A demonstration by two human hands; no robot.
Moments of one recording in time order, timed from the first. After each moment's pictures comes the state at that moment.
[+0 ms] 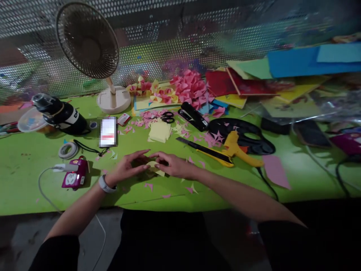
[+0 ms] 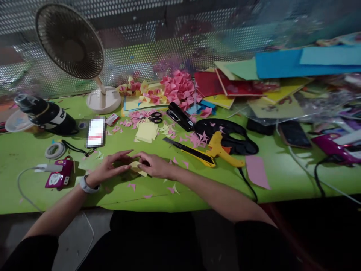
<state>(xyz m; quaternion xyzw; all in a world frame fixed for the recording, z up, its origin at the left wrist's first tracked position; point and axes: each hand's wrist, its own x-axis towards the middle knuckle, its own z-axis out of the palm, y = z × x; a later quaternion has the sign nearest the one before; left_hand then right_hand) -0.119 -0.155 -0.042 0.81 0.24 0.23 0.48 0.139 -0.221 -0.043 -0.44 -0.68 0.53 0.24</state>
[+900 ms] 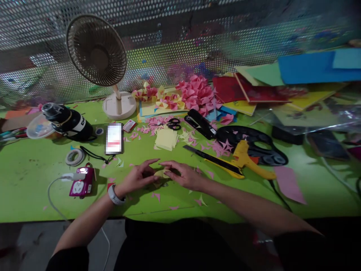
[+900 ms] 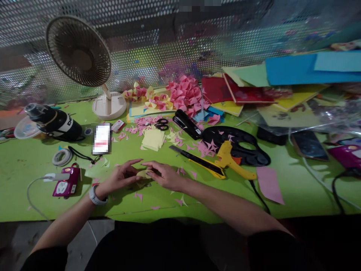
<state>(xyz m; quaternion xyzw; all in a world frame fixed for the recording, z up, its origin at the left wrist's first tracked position) -0.111 -0.166 -0.055 0.73 0.28 0.17 0.60 0.143 -0.229 -0.062 -0.46 -0.67 0.48 0.32</state>
